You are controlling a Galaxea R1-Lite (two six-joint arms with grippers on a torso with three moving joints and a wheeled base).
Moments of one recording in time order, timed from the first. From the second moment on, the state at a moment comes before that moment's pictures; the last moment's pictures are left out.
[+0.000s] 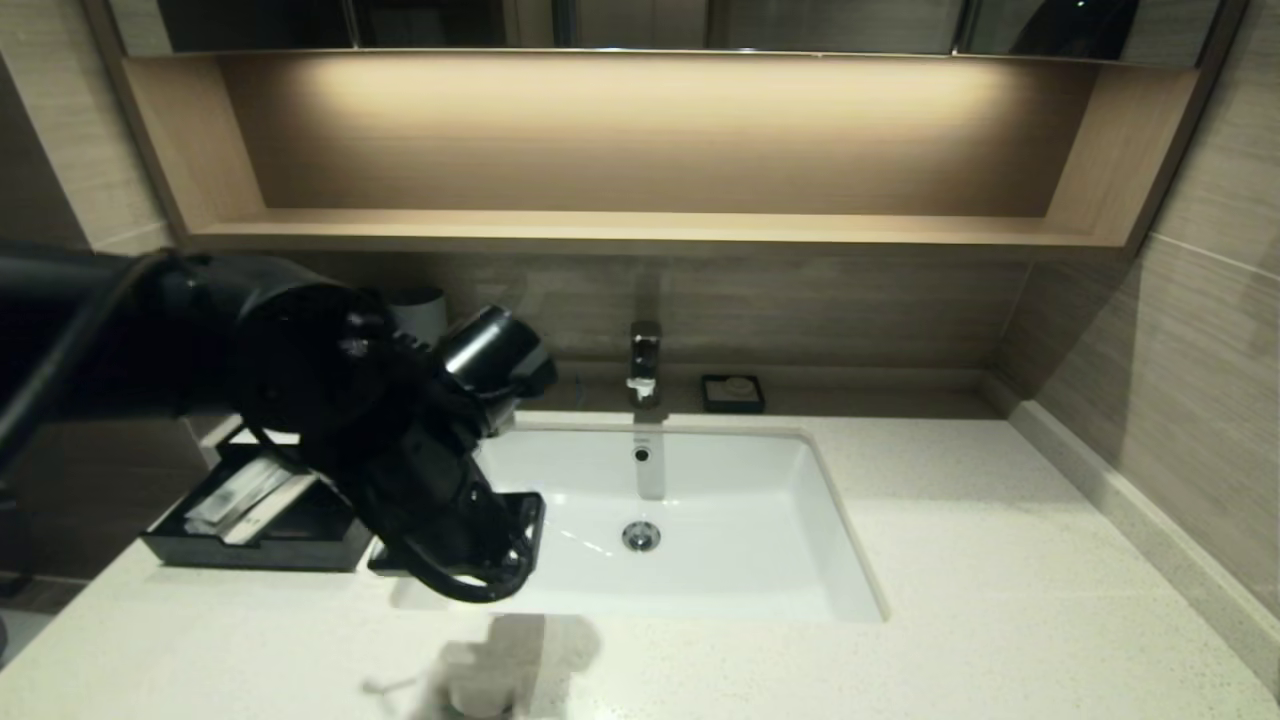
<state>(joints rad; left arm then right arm) -0.60 1.81 -1.41 0.80 0.05 -0.53 0.00 0.00 0.00 0.00 0.00 0.00</state>
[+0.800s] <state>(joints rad) -0.19 1.85 -1.49 0.75 0.15 -0.40 0.00 0.00 0.00 0.00 0.00 0.00</state>
